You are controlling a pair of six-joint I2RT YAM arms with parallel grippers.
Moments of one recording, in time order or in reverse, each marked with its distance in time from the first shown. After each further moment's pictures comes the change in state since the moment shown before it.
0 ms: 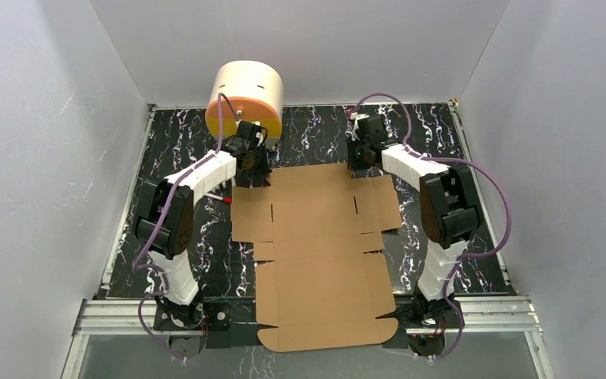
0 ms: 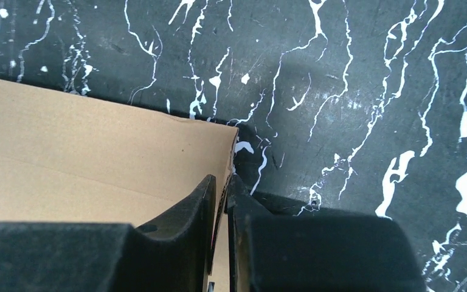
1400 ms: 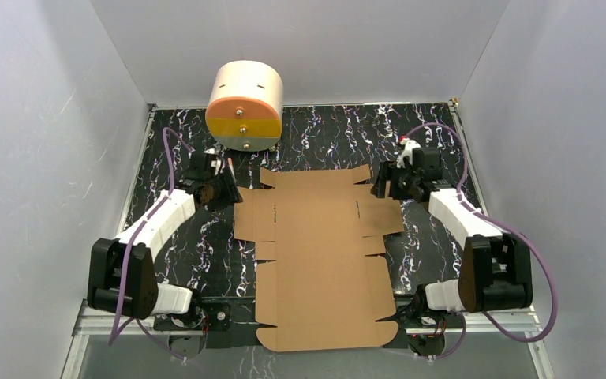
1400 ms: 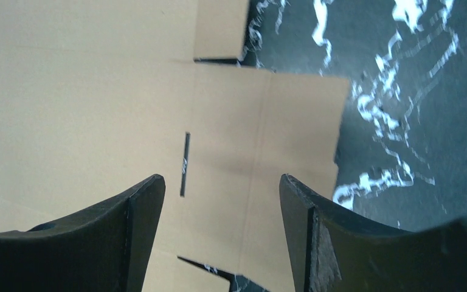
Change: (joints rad) left arm 0.176 -0.446 -0.394 -0.075 0.040 -0.034; right arm -0.195 -0.491 -0.461 0.015 -0.145 -0.009
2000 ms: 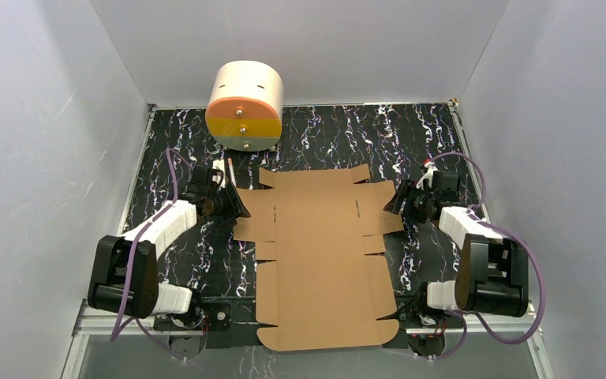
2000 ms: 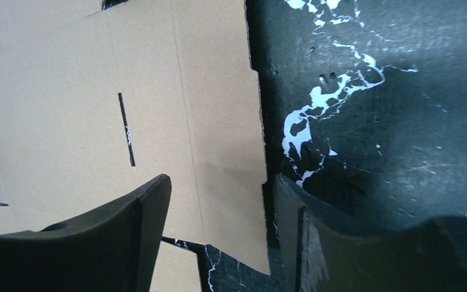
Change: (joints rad) left arm 0.028 -0.027 -0.199 0.094 0.174 -0.106; right arm -0.243 -0.071 -0.264 0.105 -0.138 0.110
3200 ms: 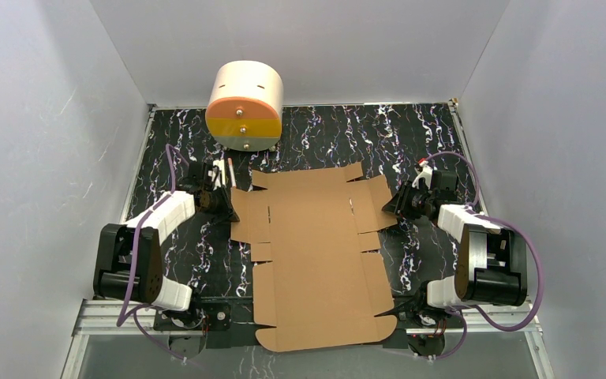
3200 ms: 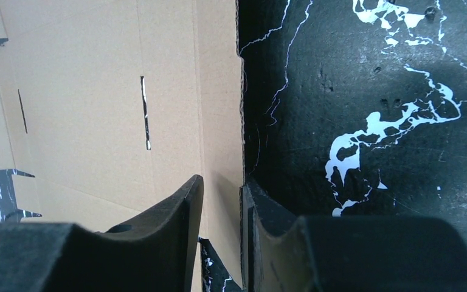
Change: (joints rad) left arm 0.062 0.091 0.068 -0.097 0.000 0.106; right arm -0.004 0.082 0.000 0.087 -0.168 -0.020
